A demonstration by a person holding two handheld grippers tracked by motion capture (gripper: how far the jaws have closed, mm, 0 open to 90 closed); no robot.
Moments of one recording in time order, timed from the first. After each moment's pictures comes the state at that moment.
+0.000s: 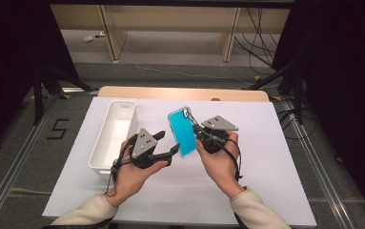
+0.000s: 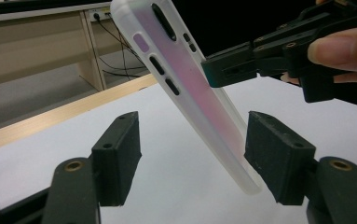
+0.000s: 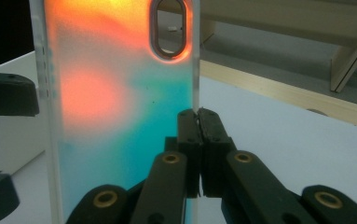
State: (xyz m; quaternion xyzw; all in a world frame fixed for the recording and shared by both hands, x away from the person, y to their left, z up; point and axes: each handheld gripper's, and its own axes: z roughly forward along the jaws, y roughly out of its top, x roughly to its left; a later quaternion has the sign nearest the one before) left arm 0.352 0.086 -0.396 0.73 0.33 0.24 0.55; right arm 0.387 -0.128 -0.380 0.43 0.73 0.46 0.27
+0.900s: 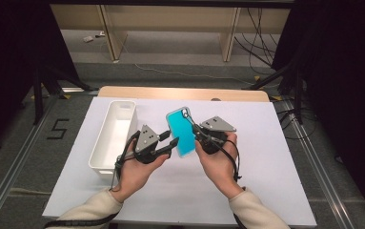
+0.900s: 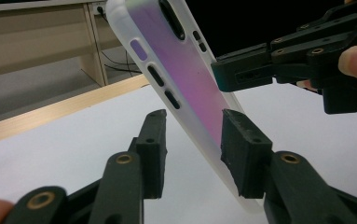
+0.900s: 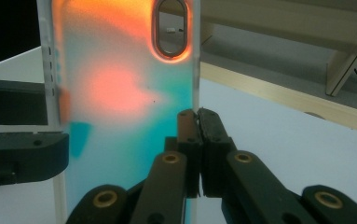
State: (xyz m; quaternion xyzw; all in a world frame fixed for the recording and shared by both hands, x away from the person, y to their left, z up) left arm 0.363 0.081 -0.398 0.73 0.35 0.23 0.55; right arm 0.385 -0.124 -0.380 0.42 0.73 0.45 0.28
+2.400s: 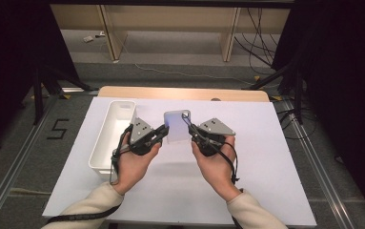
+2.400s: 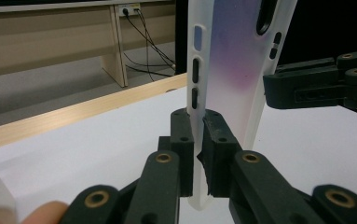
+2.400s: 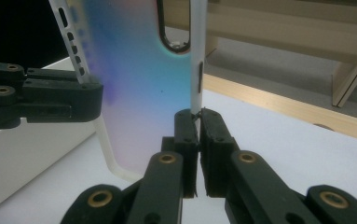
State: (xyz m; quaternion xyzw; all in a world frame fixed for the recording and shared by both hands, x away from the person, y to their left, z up) left arm 0.378 0.094 -0.391 0.71 0.38 0.25 0.54; right arm 0.377 -0.117 -0.378 0.41 0.72 0.48 0.29
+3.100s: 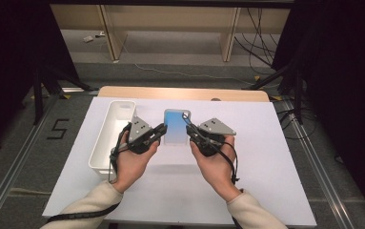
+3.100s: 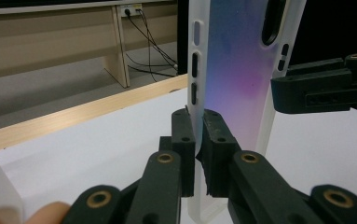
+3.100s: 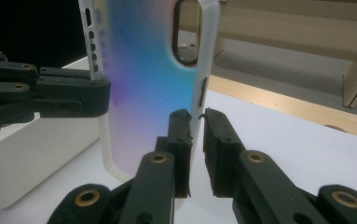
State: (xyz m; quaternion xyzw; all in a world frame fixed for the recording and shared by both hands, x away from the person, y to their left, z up) left arm 0.381 0.098 -0.391 0.71 0.38 0.26 0.54; right arm 0.378 -0.118 -0.379 0.41 0.72 0.49 0.27
